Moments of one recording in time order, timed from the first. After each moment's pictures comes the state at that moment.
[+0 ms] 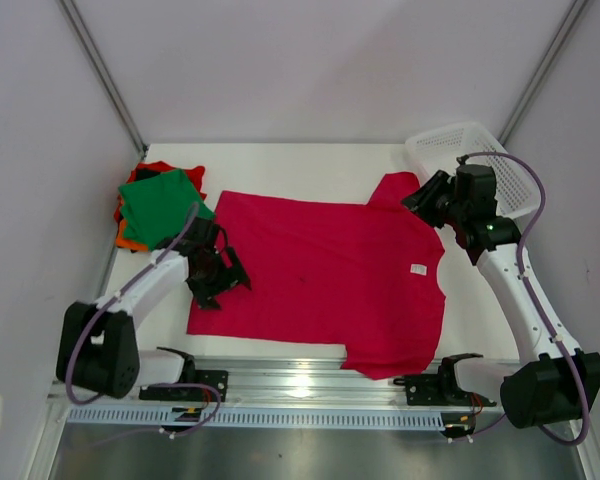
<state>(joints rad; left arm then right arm) -0.24 1.27 0.77 -0.81 0.15 -0.78 0.15 1.18 1.13 -0.47 -0.17 0.73</state>
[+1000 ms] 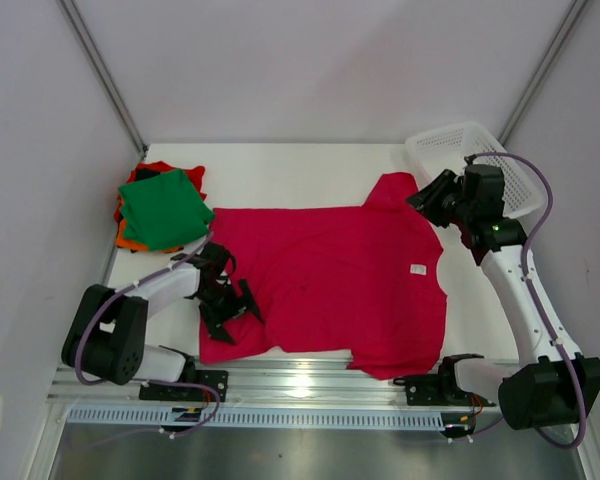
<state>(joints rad) -0.31 1.40 0.63 -0.77 0.37 -0.80 0.12 1.17 1.13 -0.47 -0.20 0.73</state>
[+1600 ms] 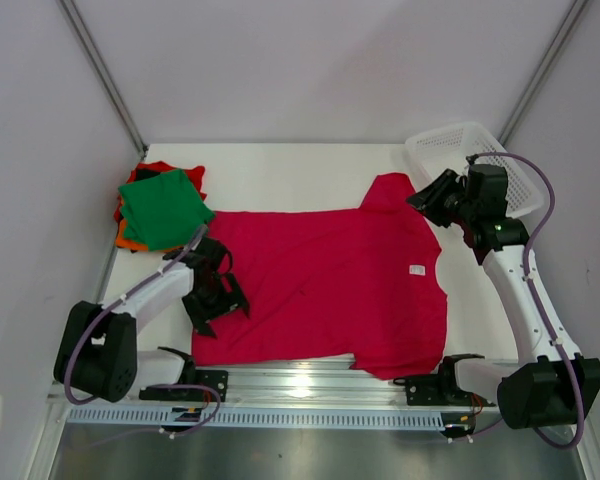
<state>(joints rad) -0.31 1.28 0.65 -0.90 0.15 -0.85 0.09 1.17 1.13 -0.47 -0.26 0.73</state>
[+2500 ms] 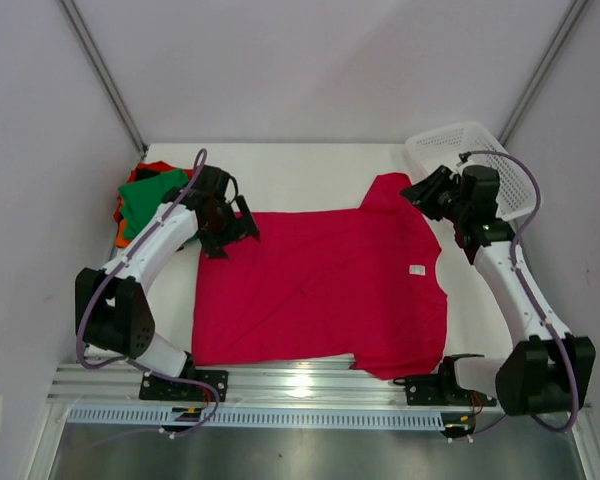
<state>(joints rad) -0.27 1.52 1.25 -0.91 0.08 -0.71 0.08 1.19 1.03 -0.22 -0.30 0.73</state>
